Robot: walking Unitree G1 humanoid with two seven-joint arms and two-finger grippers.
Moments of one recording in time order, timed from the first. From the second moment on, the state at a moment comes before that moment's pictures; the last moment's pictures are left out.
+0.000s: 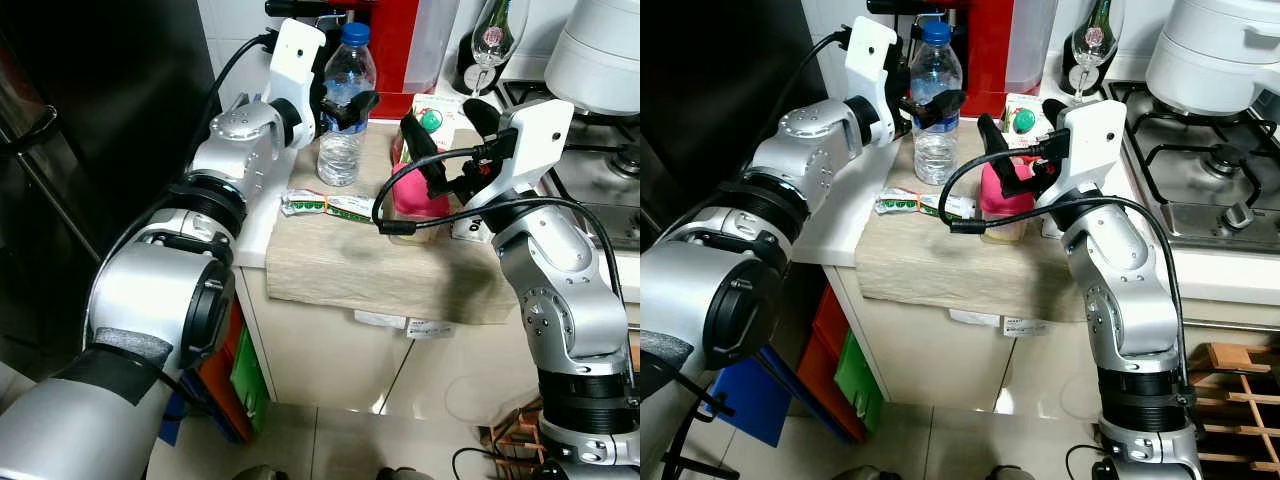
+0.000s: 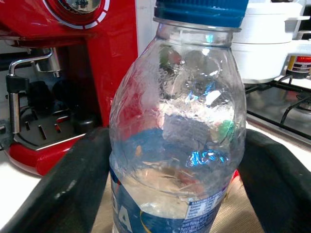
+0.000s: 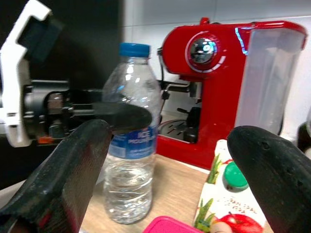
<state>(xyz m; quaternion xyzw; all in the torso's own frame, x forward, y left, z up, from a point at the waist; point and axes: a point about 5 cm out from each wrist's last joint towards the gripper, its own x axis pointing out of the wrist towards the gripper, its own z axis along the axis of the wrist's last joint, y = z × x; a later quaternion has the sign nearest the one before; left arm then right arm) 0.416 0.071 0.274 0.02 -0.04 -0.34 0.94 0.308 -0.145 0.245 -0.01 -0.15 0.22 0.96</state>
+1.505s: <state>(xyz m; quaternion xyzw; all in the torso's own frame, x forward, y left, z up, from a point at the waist) 0.375 0.097 0.324 -0.02 -0.27 -0.28 0.92 0.301 -0.163 0.295 -0.05 -0.30 0.07 0.95</state>
